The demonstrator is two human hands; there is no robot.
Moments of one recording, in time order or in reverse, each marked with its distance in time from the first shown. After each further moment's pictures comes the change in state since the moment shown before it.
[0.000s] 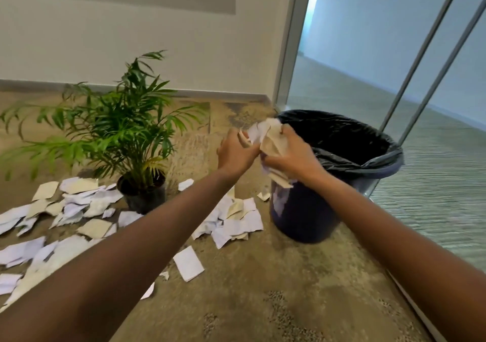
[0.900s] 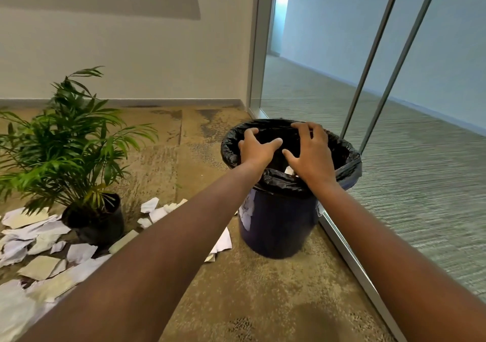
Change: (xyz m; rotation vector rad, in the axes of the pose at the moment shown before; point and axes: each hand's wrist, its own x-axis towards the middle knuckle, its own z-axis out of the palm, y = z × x) left_hand 0.033 0.063 0.121 -0.206 -0.134 -0.116; right_hand 0.032 0.101 -0.069 -0.410 0.354 0.039
